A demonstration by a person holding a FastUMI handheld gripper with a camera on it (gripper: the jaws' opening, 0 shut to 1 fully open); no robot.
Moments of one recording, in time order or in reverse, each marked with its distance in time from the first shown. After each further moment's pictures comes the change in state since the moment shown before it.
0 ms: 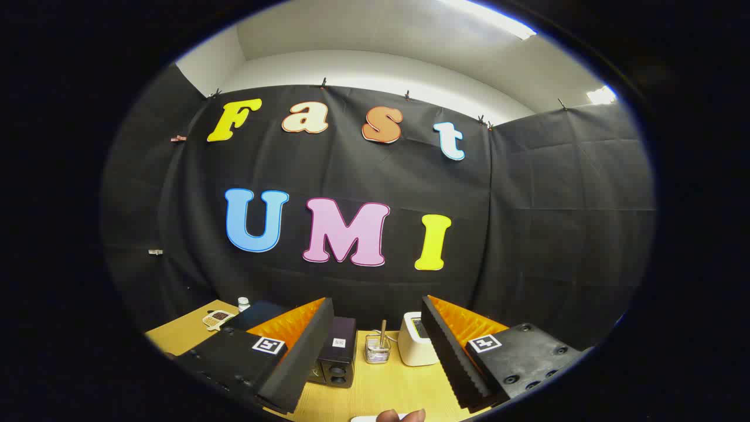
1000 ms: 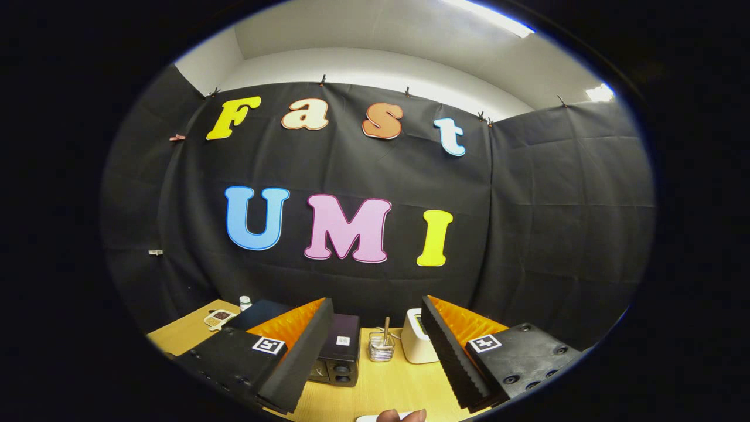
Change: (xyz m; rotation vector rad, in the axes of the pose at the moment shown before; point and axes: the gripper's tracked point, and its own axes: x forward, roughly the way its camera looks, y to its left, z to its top) arm 0.007 0.017 -0.016 0.014 0.020 0.011
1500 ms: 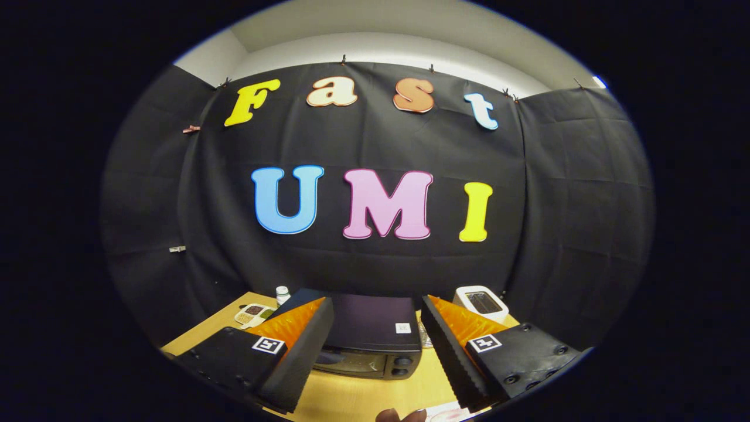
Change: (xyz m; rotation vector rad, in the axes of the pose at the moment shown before) arm 0.032 0.117 -0.063 0.052 0.135 0.106
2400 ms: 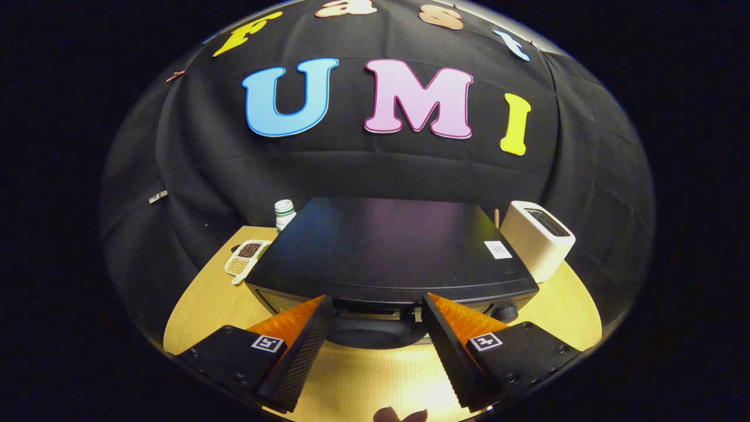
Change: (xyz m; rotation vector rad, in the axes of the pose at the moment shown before) arm 0.099 0.086 -0.175 0.028 0.435 -0.030
